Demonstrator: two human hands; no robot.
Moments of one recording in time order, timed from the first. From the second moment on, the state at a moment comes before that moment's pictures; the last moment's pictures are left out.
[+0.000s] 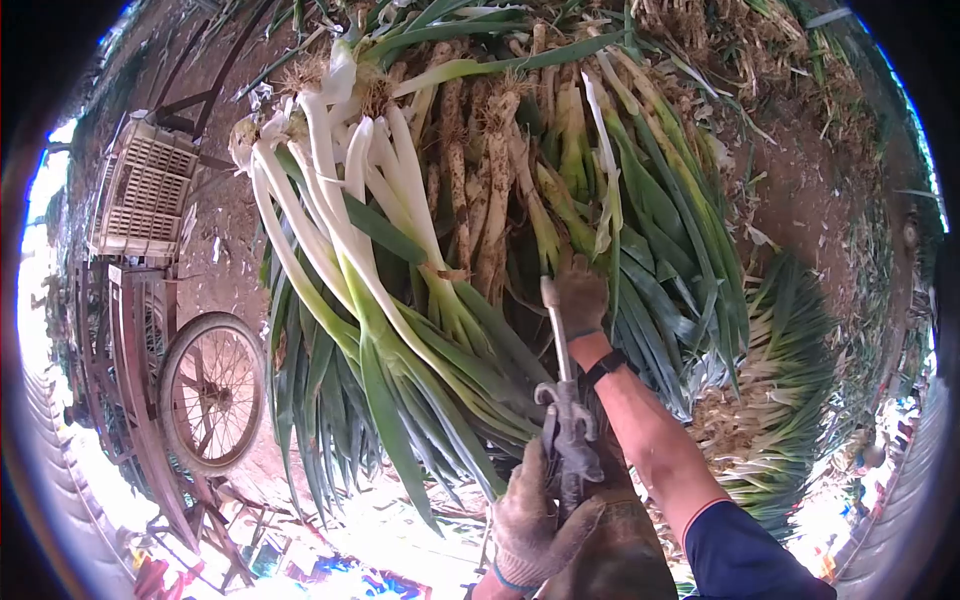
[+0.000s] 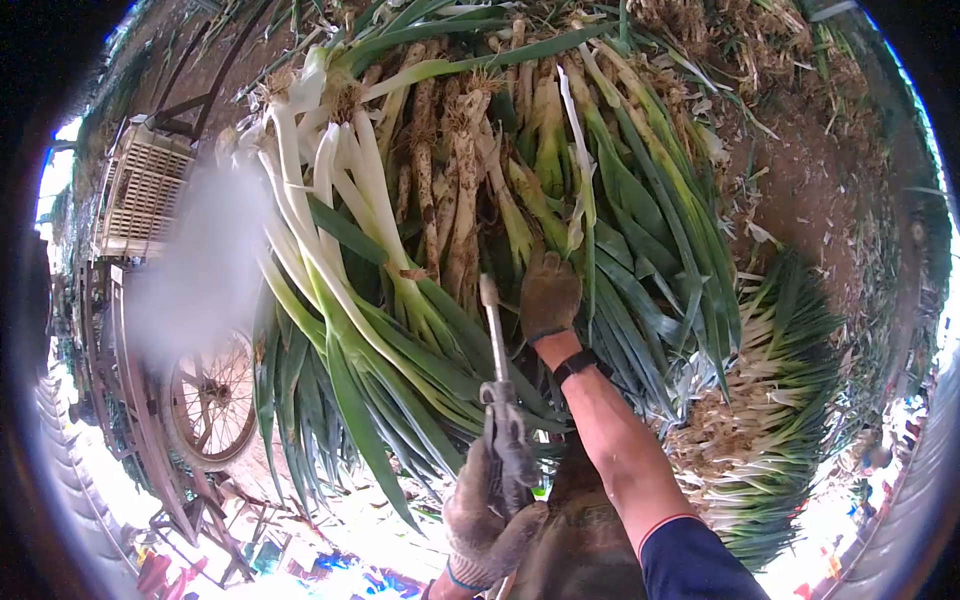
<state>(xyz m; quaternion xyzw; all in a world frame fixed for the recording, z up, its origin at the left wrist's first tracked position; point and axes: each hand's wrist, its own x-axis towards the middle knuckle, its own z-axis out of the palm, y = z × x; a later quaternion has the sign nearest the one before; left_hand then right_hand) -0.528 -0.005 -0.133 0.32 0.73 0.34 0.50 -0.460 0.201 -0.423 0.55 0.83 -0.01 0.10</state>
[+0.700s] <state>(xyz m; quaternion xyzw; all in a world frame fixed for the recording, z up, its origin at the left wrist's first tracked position) -0.409 0.016 -0.154 0.33 0.71 0.18 0.60 -0.264 0.147 -0.221 0.46 0.85 -0.12 0.22</state>
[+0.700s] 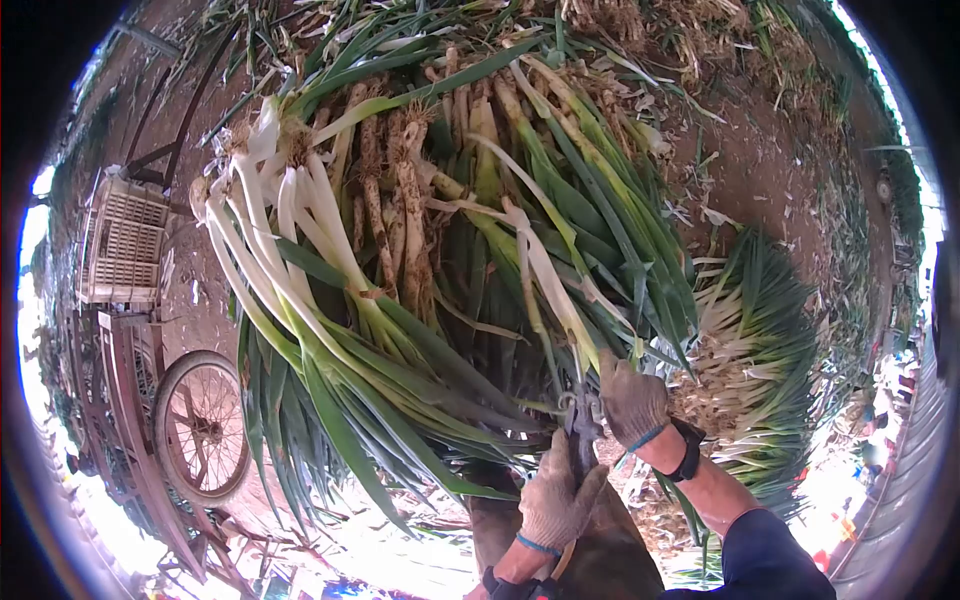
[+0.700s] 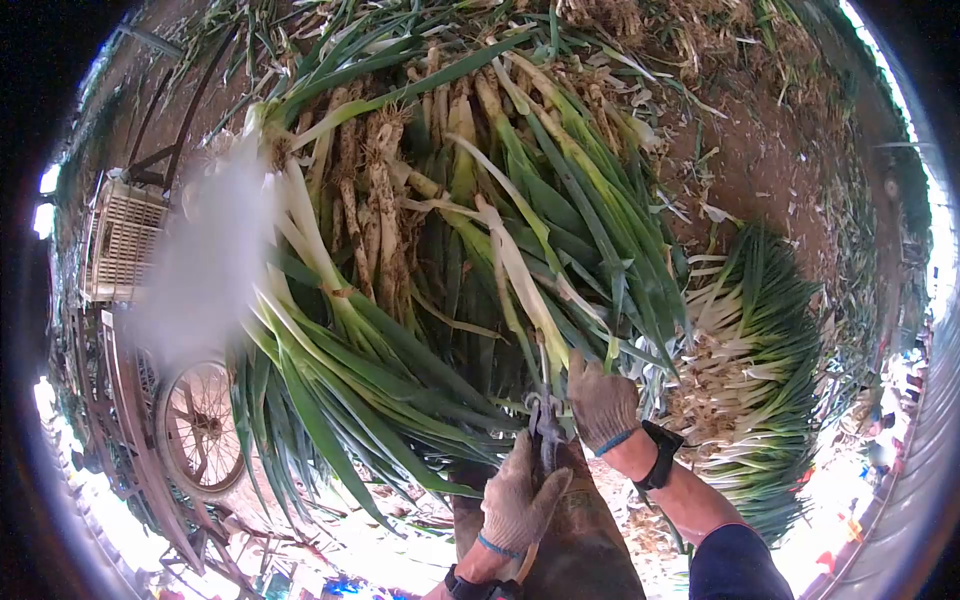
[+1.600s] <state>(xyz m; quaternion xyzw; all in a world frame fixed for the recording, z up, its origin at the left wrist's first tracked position) -0.497 0.035 -0.138 0.23 0.71 0.37 0.56 -0.302 0.173 -0.108 0.33 0.82 -0.45 -0.10</state>
